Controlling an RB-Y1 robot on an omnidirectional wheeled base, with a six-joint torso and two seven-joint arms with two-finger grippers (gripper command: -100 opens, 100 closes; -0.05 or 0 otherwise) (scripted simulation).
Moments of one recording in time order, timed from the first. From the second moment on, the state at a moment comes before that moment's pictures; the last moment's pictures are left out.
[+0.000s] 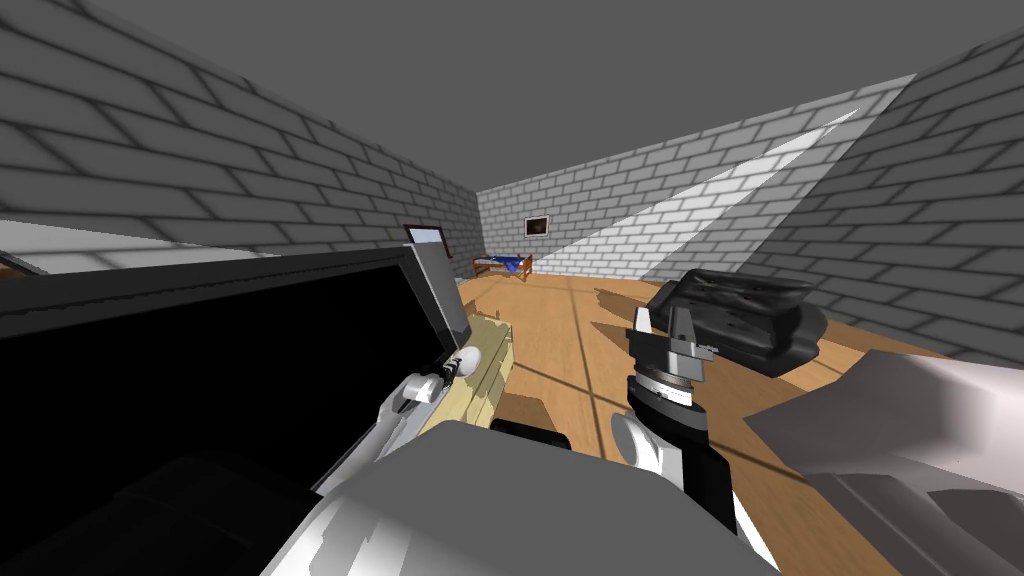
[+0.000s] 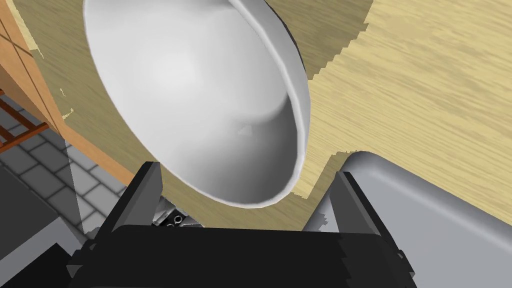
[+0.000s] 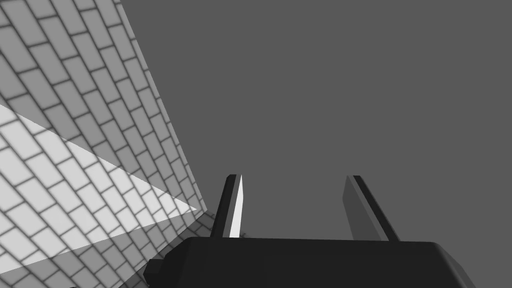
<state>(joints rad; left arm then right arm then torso) 0.26 0.50 0.01 -1.63 0.36 0.79 -0.08 0.47 0.04 0.03 -2.28 -0.09 -0.64 -0.02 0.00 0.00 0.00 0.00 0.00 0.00</state>
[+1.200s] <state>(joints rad) 0.25 0.47 -0.01 -1.54 0.34 0.76 -0.07 0.47 0.04 0.03 -2.28 -0.09 -0.64 -0.02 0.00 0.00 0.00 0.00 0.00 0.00</state>
